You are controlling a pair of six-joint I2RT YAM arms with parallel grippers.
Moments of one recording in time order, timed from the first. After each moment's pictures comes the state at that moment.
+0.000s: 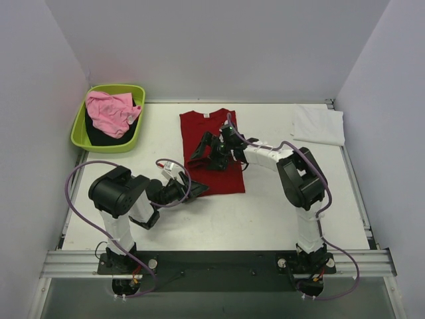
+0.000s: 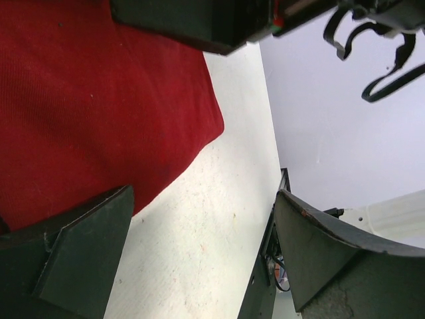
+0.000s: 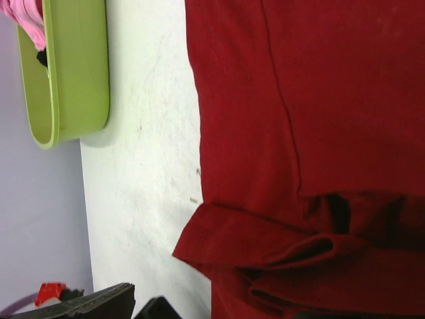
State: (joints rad) left arm -0.48 1.89 0.23 1.49 0.47 -1.12; right arm 0.59 2.03 1.33 -0.07 -0.40 0.93
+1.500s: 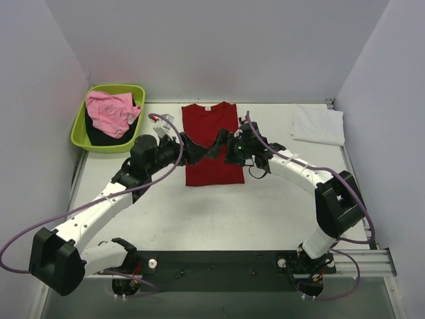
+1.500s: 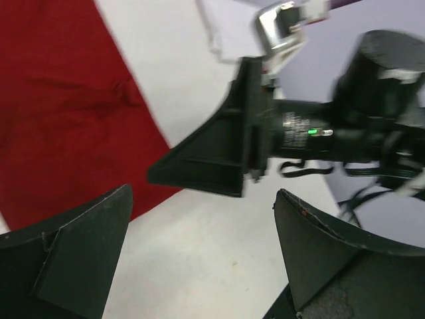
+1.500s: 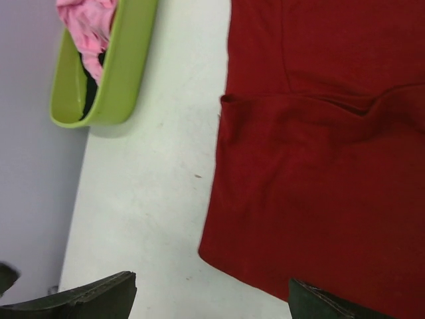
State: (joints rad) left arm -0.52 1.14 0.83 0.16 0.27 -0.66; right arm 0.56 1.64 1.11 -0.09 -0.27 0.75
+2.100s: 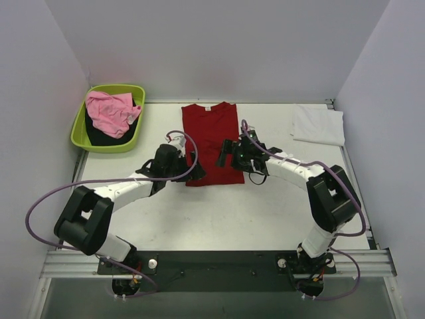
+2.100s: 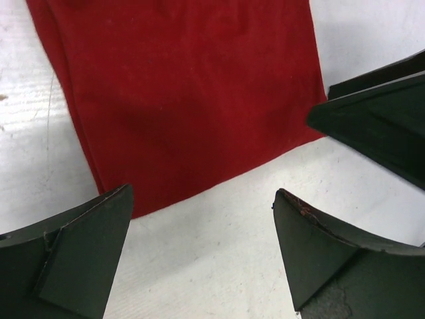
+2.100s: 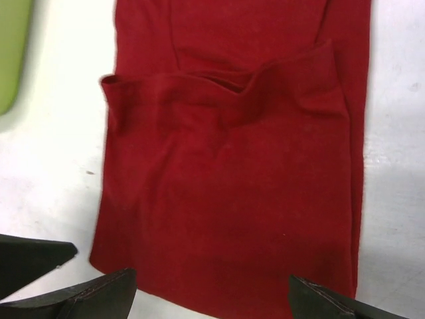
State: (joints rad) left arm -0.51 1.47 0.74 0.08 0.16 -0.60; right arm 0.54 1.69 1.03 -0.14 -0.10 0.62
